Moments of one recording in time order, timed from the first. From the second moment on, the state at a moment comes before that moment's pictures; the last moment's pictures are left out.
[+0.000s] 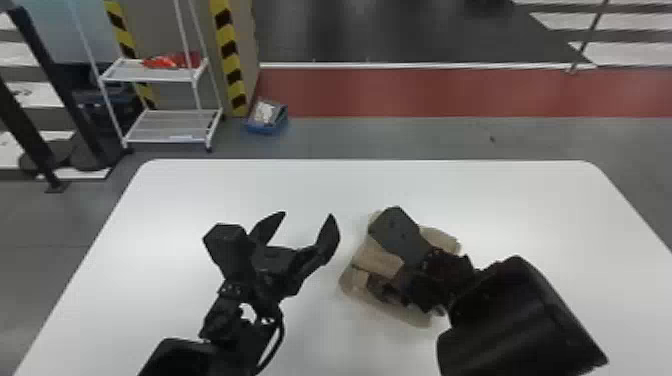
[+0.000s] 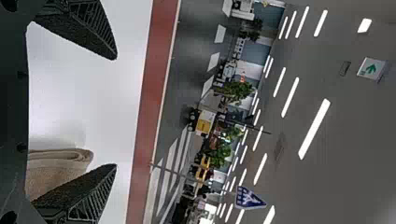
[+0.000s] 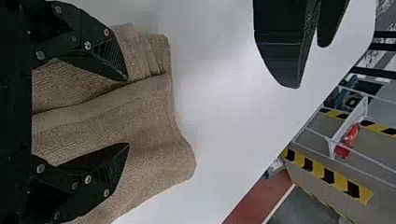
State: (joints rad) left arm 0.10 0.08 -0.25 -1.61 0.32 -0.01 -0.08; right arm -0.07 -0.13 0.47 -1.87 0.61 0.96 0.60
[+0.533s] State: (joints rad) left arm 0.10 0.08 -0.25 -1.61 0.32 -0.02 -0.08; right arm -0.10 -0.11 0.48 -1.81 0.63 0.98 0.58
